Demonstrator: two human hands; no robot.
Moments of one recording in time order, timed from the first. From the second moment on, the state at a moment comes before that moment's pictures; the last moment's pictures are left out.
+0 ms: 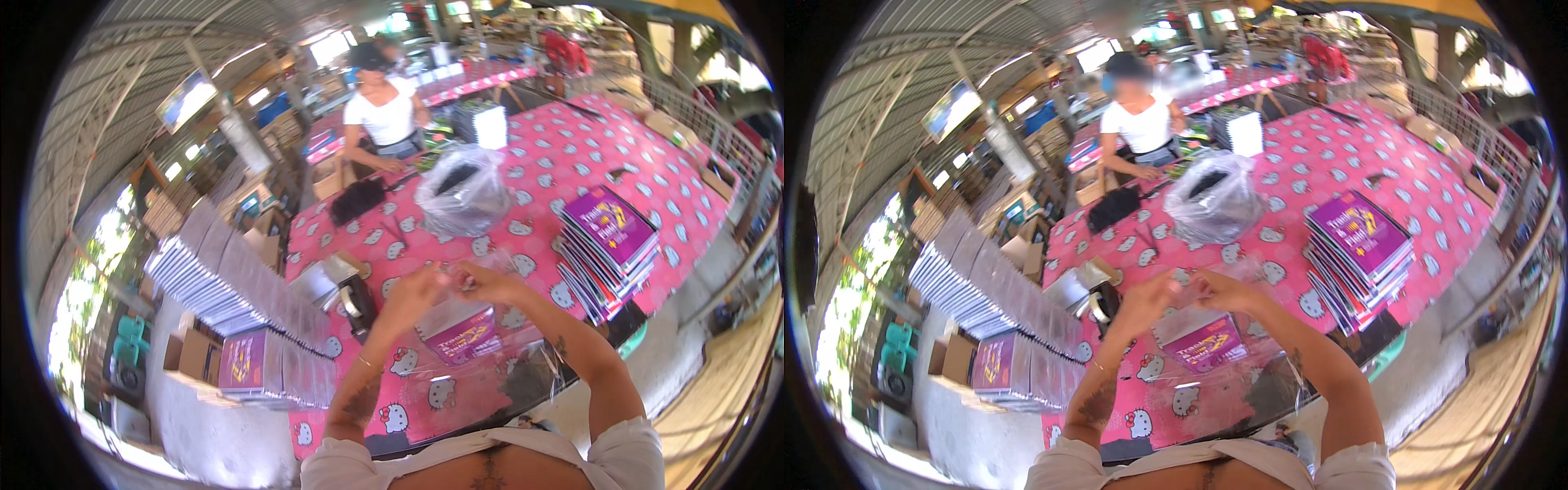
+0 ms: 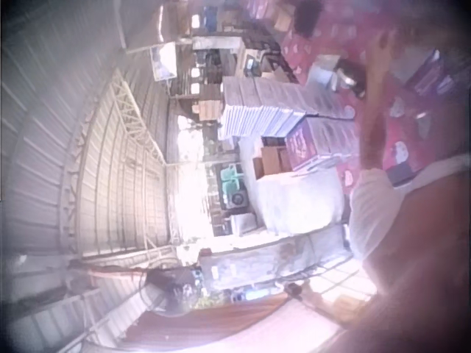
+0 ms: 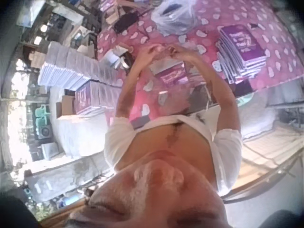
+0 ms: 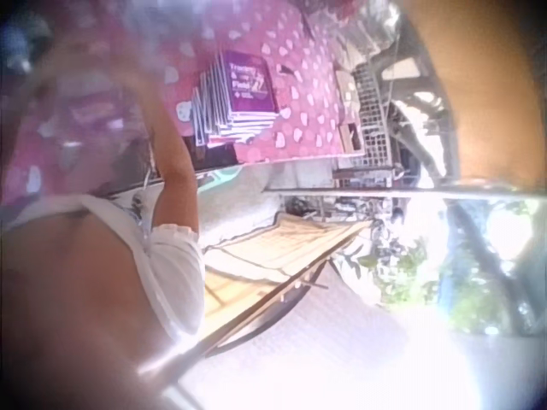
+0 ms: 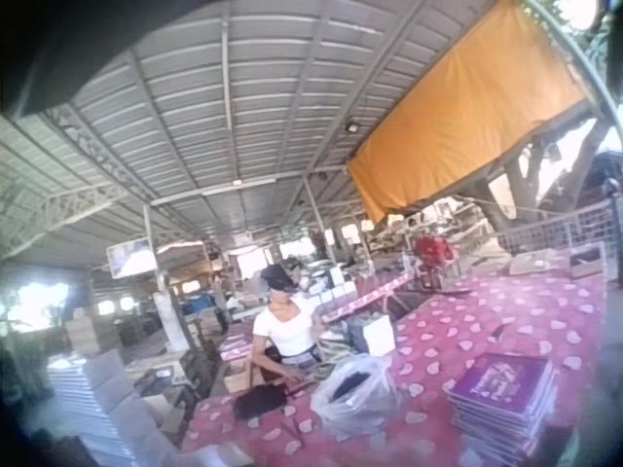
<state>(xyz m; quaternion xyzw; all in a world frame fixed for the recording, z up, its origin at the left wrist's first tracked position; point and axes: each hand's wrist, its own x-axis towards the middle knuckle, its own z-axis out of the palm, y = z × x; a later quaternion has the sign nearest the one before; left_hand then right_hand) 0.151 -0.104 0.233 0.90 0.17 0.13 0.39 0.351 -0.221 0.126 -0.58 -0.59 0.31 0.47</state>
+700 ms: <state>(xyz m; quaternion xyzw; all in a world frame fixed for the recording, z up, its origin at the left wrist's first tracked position) -0.001 -0.155 0.127 0.65 0.27 0.31 0.63 0.282 -0.291 0.074 -0.40 -0.27 0.50 0.72</state>
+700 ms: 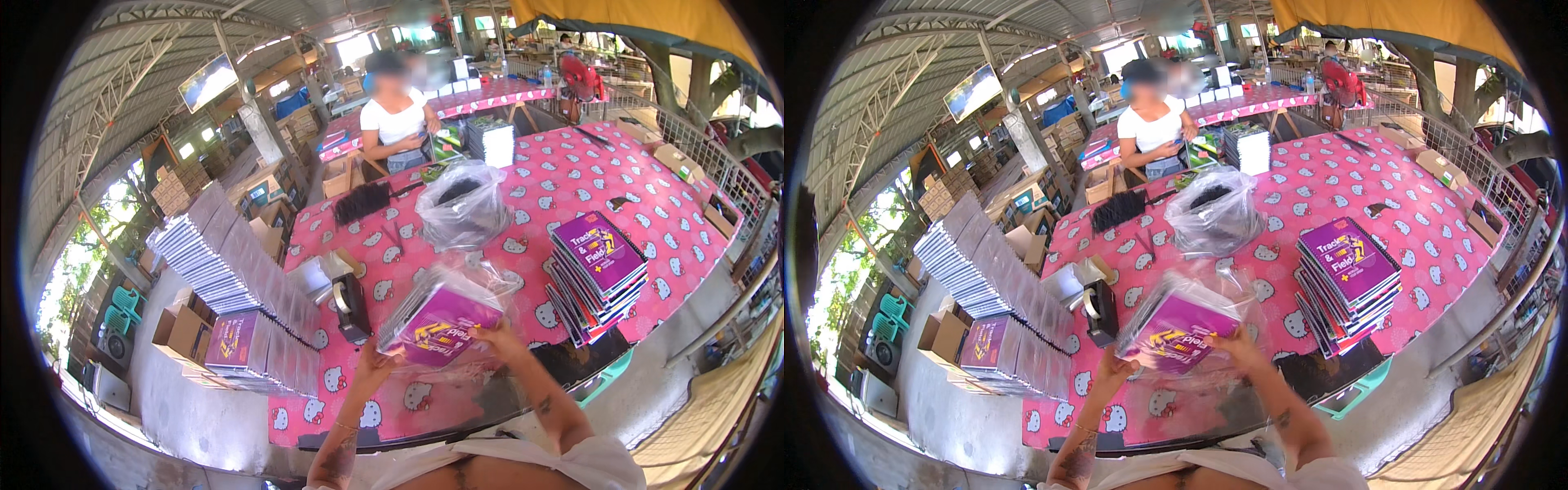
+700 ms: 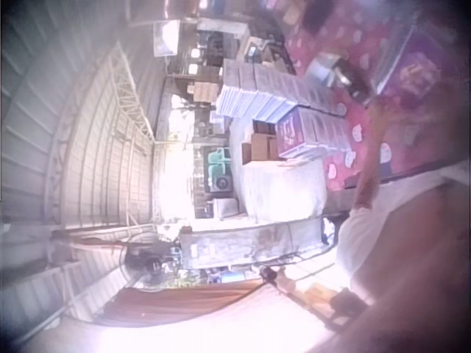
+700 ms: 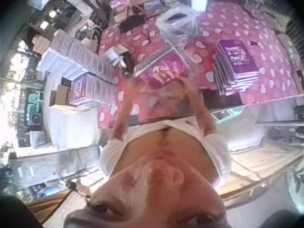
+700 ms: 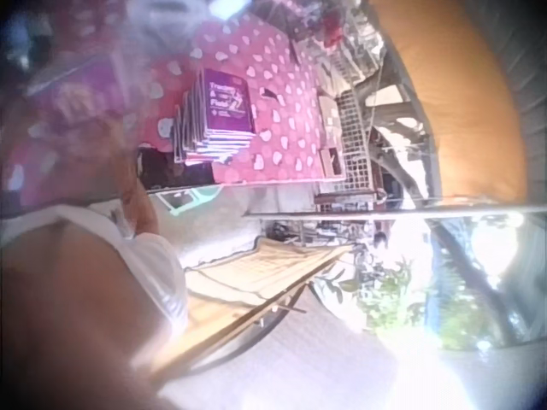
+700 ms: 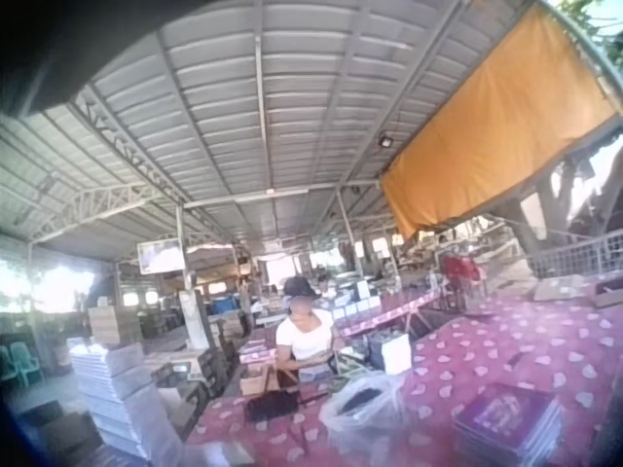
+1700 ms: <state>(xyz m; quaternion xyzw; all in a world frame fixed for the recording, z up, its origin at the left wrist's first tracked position) -0.039 -0.003 0.028 0.69 0.55 0.36 0.31 0.163 -0.286 0.252 -0.65 -0.71 -0.07 0.26</state>
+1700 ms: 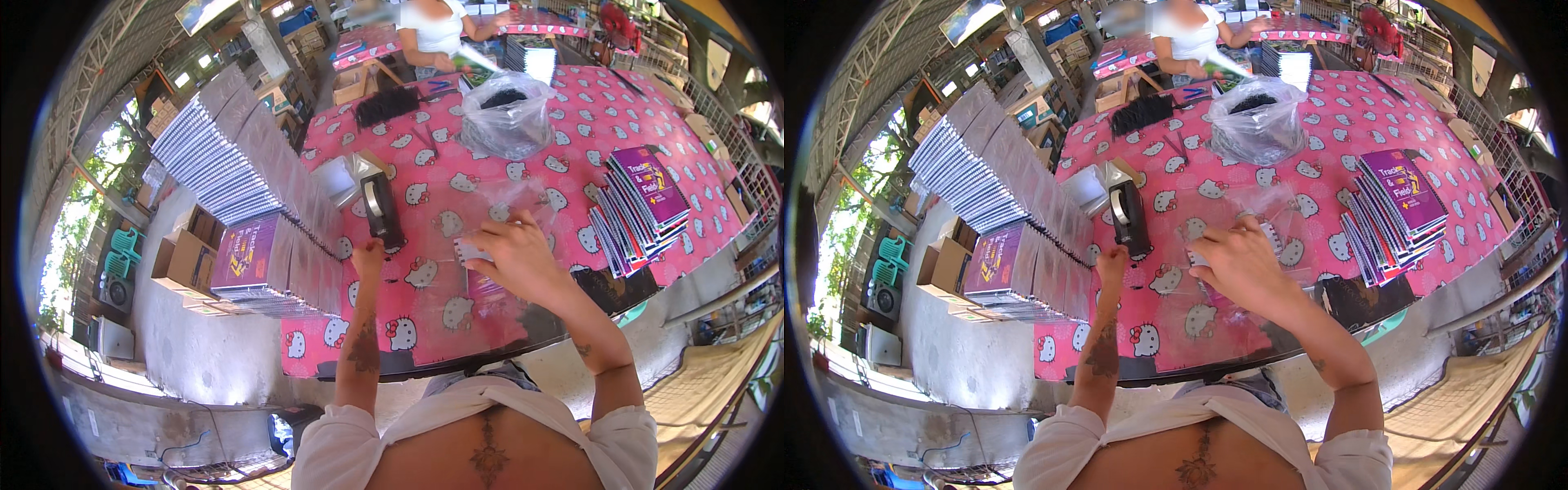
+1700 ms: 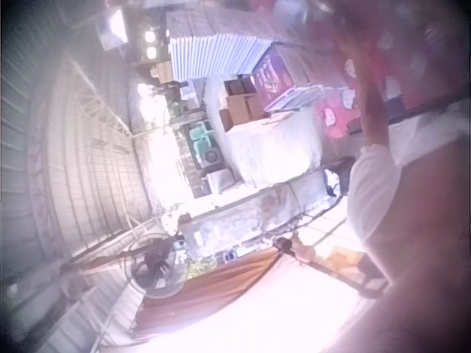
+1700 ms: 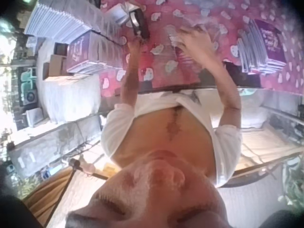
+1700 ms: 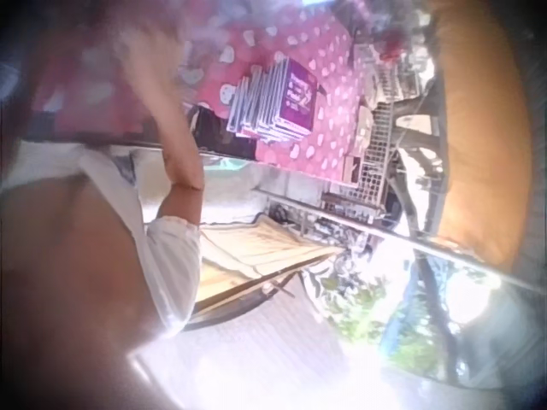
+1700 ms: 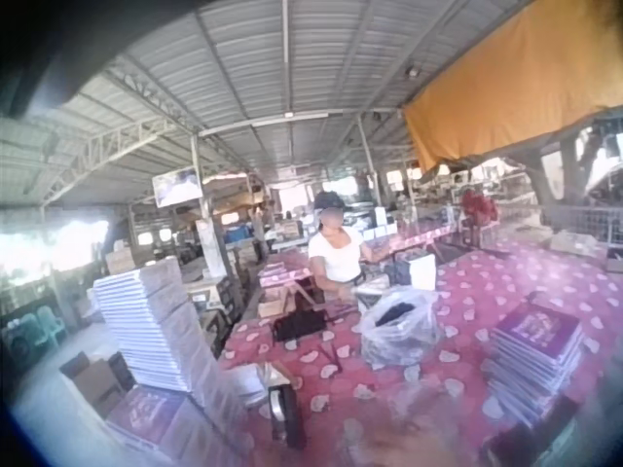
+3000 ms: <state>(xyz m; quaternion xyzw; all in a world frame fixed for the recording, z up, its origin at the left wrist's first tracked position) 0.118 -0.142 0.169 0.92 0.21 0.30 0.17 0.272 -0.307 0.155 -0.55 -0.78 0.06 0.29</state>
